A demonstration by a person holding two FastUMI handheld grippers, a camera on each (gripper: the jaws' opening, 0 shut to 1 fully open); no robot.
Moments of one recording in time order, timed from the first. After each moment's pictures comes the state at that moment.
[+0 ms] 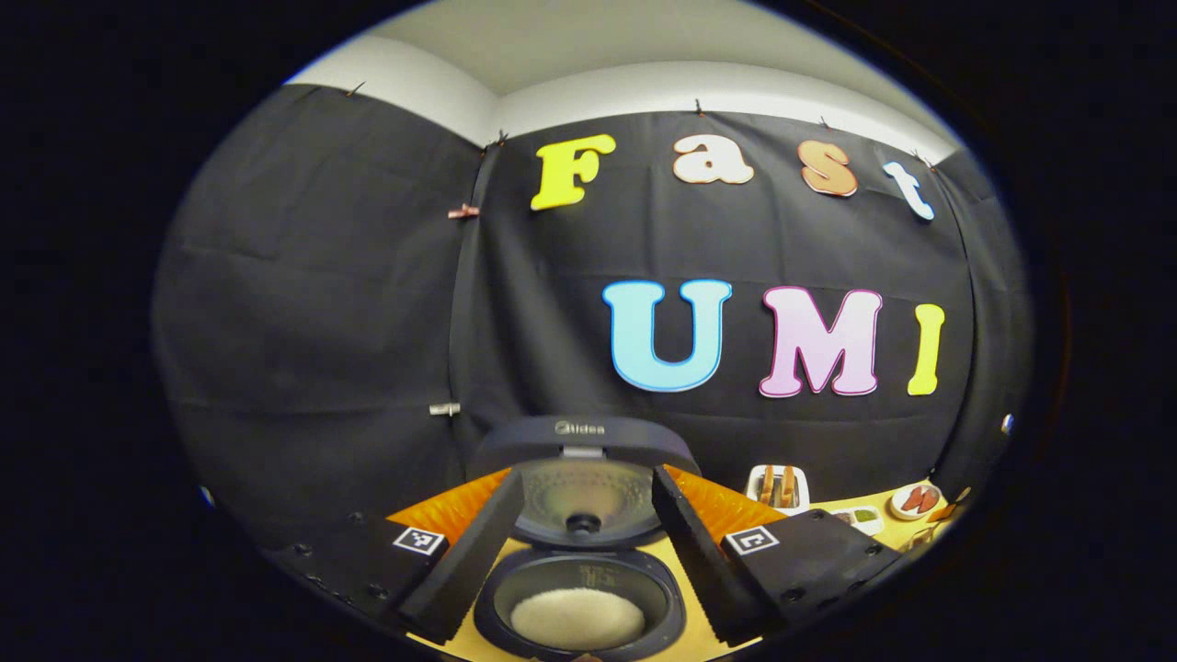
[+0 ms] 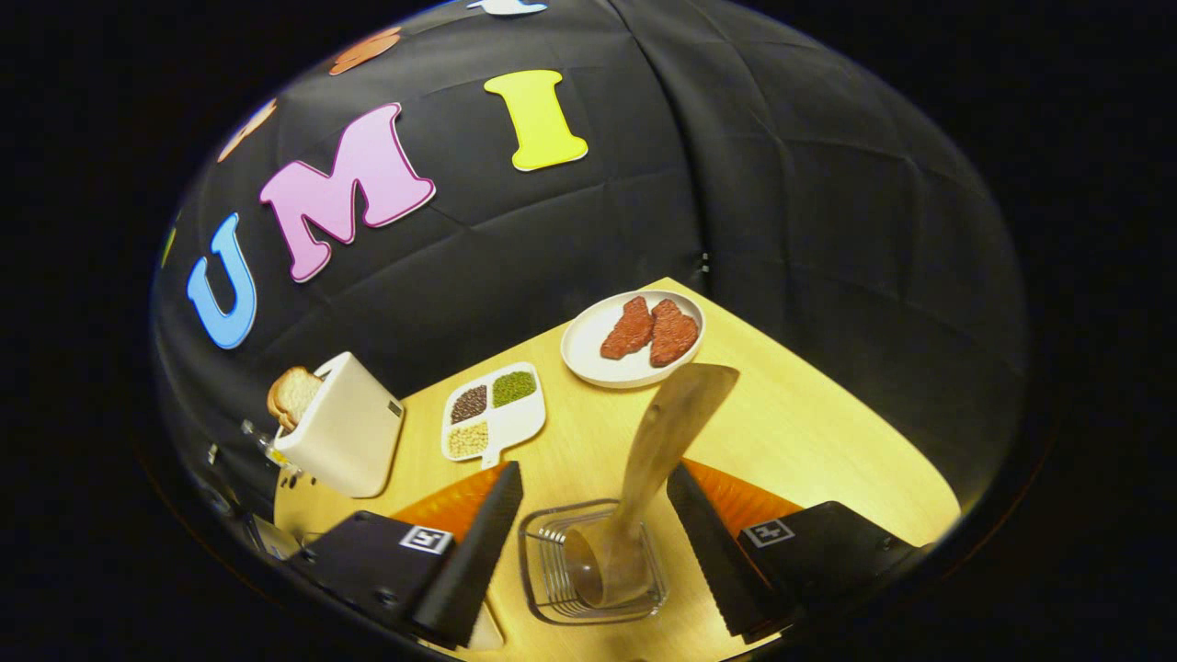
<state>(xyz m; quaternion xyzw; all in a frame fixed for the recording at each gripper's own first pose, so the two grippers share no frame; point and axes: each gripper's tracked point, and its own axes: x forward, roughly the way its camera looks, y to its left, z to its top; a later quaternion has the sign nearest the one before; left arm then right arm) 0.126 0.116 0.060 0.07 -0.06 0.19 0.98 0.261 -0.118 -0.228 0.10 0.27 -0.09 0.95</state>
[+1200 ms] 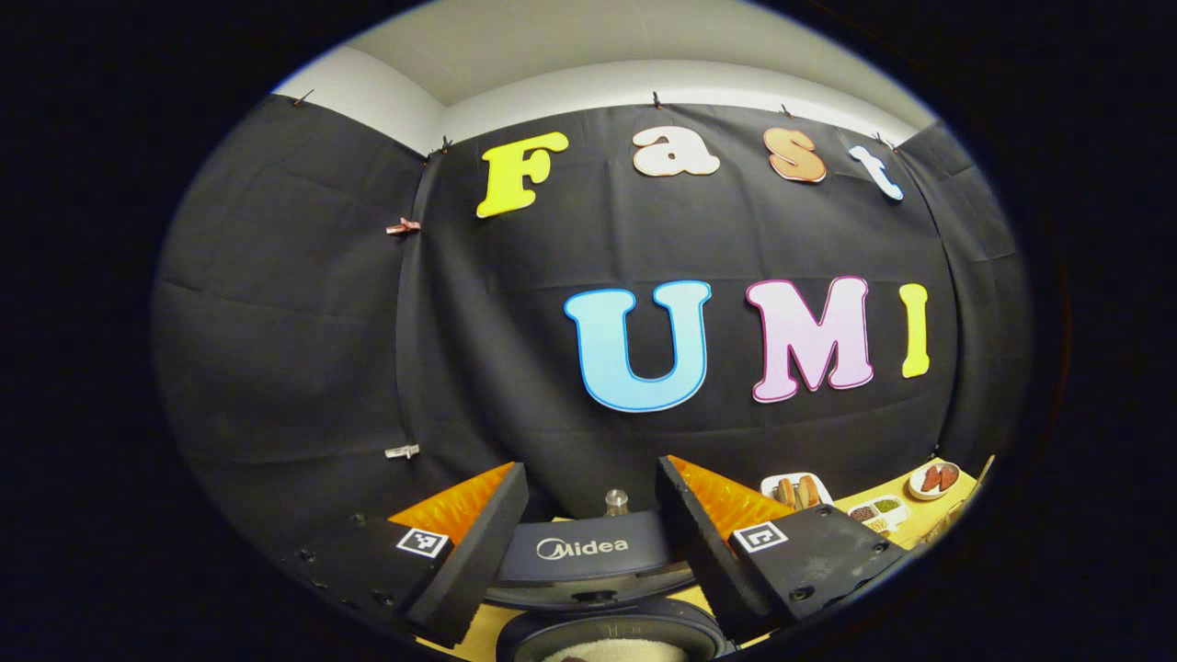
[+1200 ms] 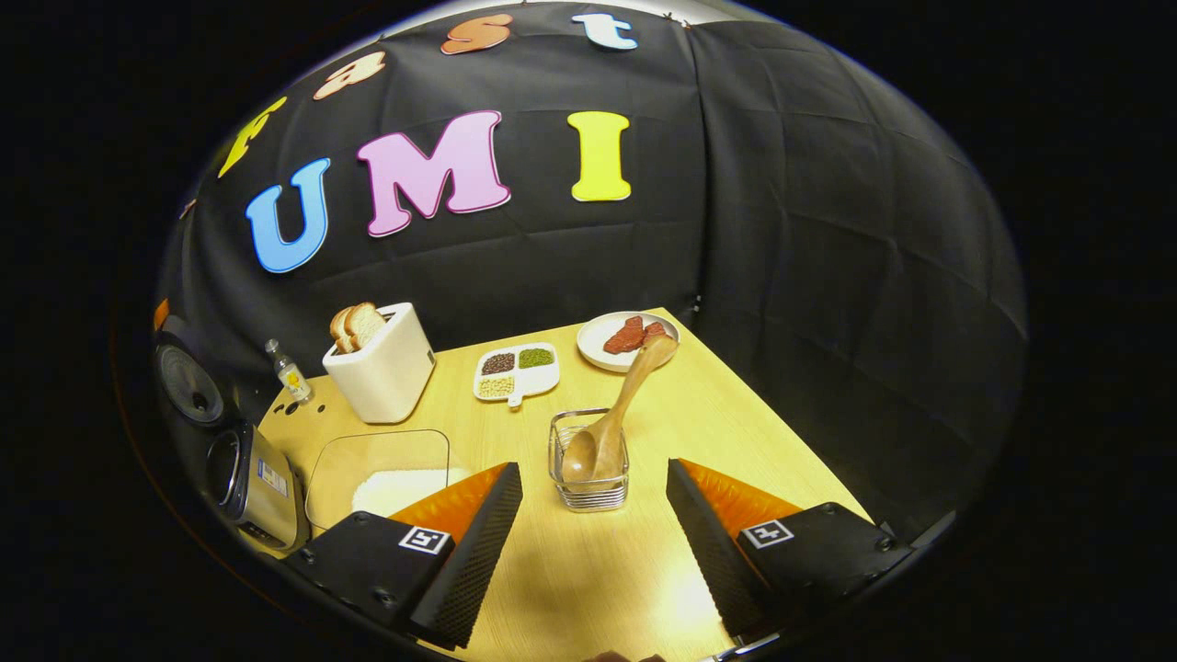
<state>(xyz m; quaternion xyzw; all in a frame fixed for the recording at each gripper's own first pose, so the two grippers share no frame) 0.220 0.156 0.077 0.11 -0.04 0.13 0.98 0.123 -0.069 -0.173 0.00 0.25 -0.05 0.97</state>
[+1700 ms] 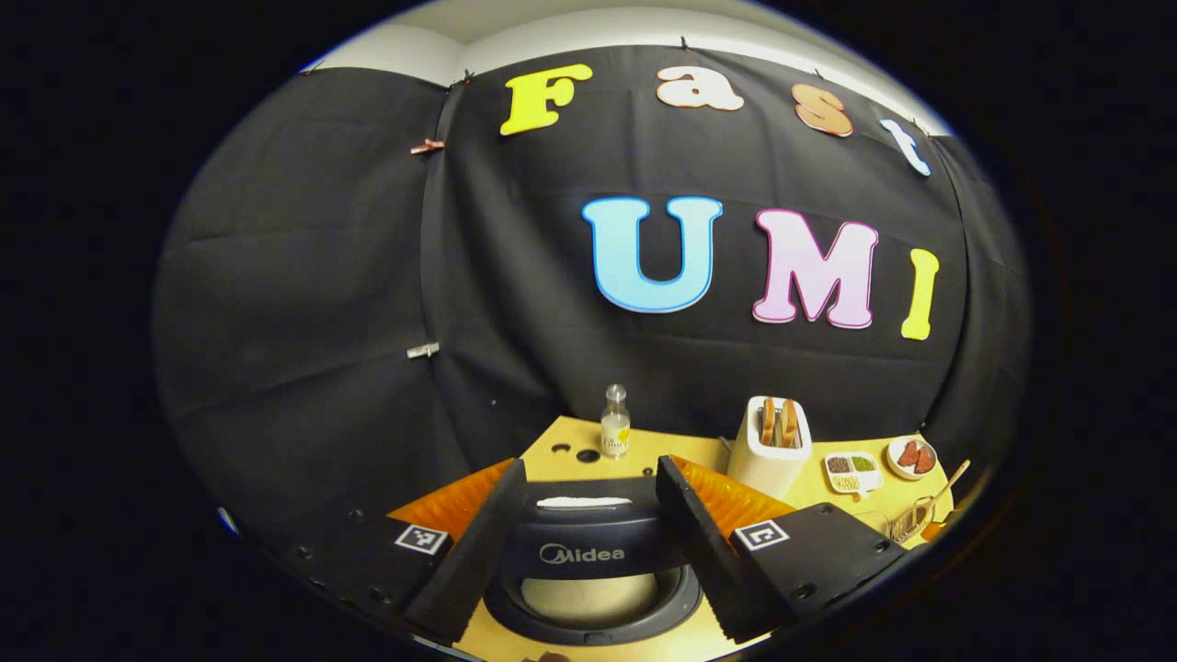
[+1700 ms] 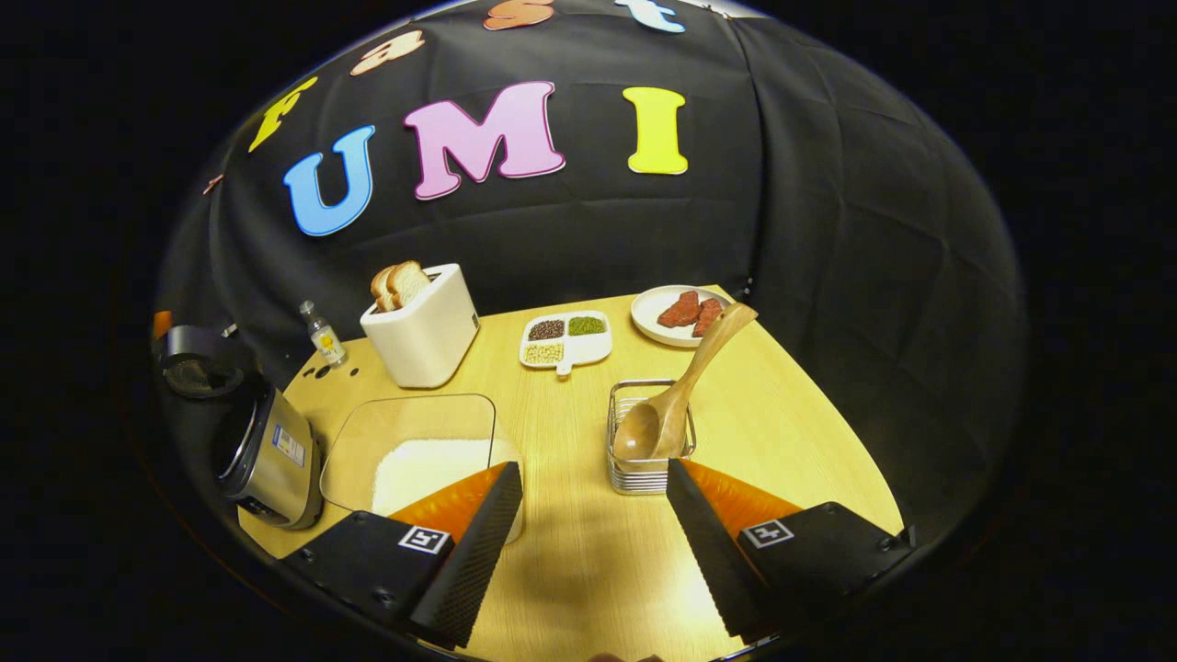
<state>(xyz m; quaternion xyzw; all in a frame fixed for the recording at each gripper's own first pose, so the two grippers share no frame) 0.136 0.132 -0.013 0.04 0.11 0.17 0.98 0.119 -0.037 -0.212 -0.01 0.30 0.02 0.95</state>
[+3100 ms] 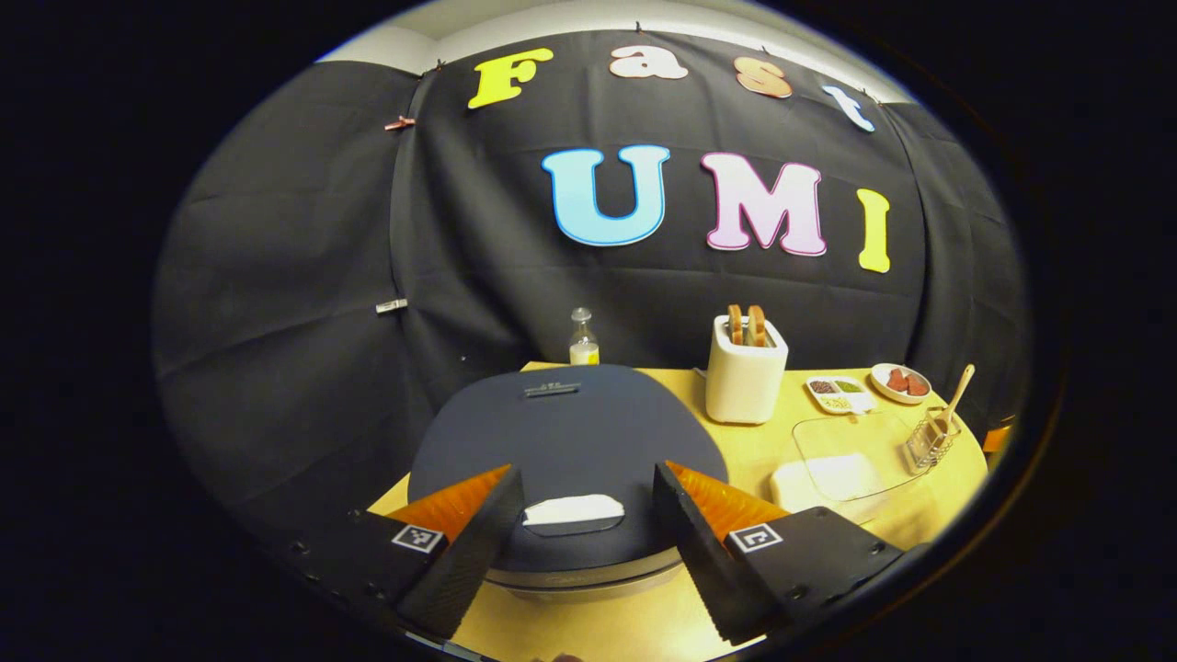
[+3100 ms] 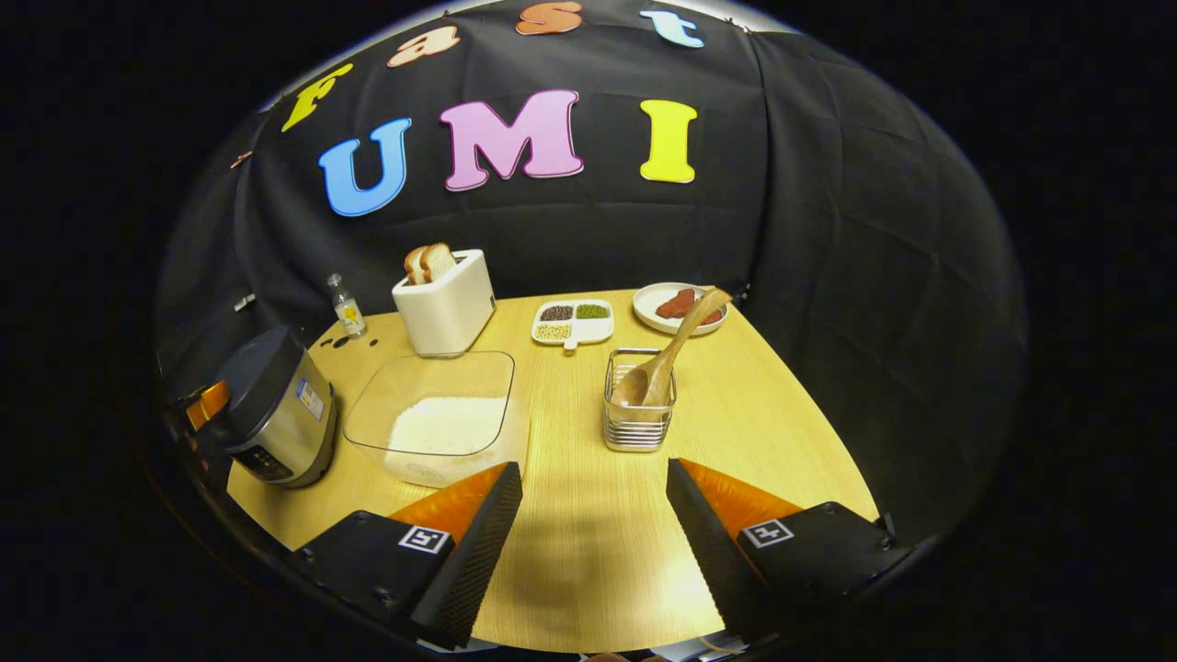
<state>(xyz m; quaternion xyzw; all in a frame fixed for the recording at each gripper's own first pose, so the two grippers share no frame) 0.095 0.108 -0.131 0.07 0.11 0.11 0.98 0.049 -0.045 -0.164 -0.03 0.26 0.03 0.96</state>
